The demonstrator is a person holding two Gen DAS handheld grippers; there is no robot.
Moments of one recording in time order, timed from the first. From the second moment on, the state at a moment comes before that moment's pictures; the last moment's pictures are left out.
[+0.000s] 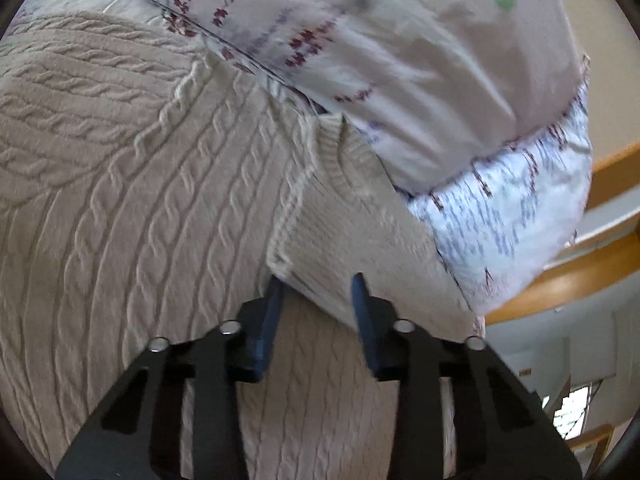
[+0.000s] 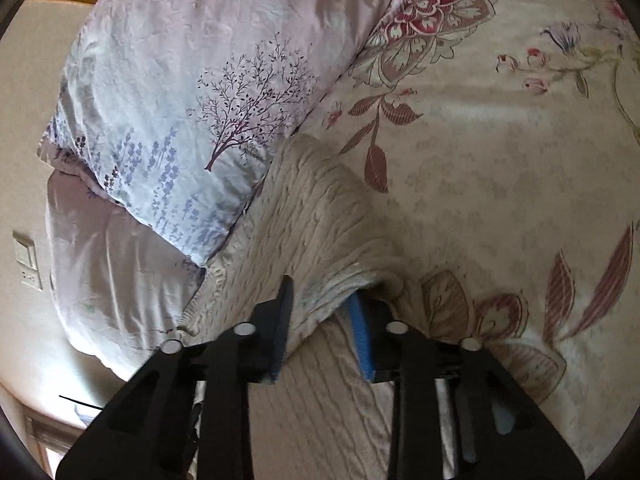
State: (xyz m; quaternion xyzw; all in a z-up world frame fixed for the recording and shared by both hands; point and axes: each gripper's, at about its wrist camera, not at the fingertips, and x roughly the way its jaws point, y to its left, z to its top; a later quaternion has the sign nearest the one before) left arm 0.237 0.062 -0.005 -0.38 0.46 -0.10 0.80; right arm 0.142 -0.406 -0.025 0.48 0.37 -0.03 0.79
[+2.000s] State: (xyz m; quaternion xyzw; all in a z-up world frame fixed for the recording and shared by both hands) left arm 0.139 0.276 0.062 -0.52 0.24 -0.03 0.82; right arm 0.096 -0.334 0.020 0.32 0.36 0.08 0.88
